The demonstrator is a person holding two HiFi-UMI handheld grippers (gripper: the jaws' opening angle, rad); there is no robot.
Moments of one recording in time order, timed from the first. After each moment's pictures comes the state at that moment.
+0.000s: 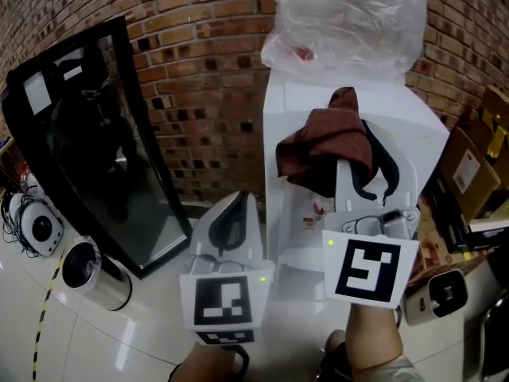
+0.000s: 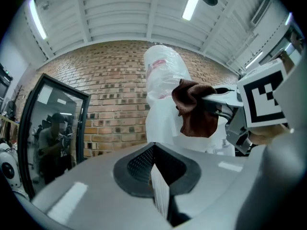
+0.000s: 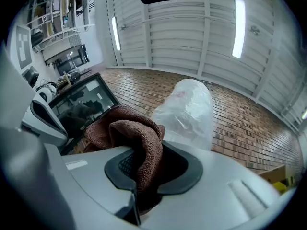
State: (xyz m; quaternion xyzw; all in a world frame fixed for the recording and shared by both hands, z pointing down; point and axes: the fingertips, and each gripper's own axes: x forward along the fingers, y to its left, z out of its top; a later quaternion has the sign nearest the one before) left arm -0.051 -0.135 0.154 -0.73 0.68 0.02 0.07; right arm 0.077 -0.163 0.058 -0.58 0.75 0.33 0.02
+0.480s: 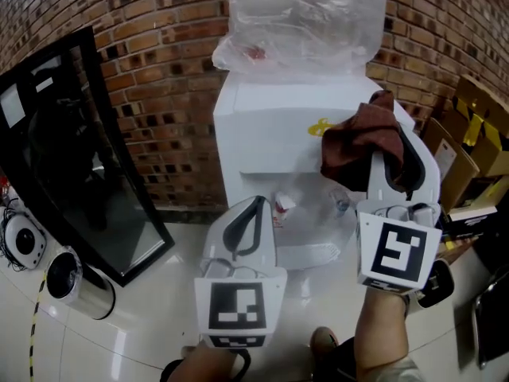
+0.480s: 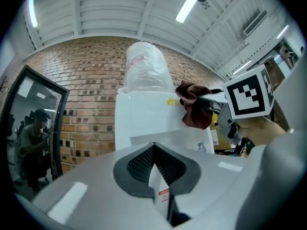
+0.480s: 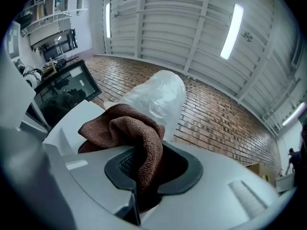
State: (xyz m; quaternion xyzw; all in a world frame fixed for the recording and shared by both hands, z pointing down) left arm 0.030 -0.145 0.165 -0.78 0.62 0.00 0.08; right arm 0.192 -0.176 0.054 -0.66 0.69 0.31 0.01
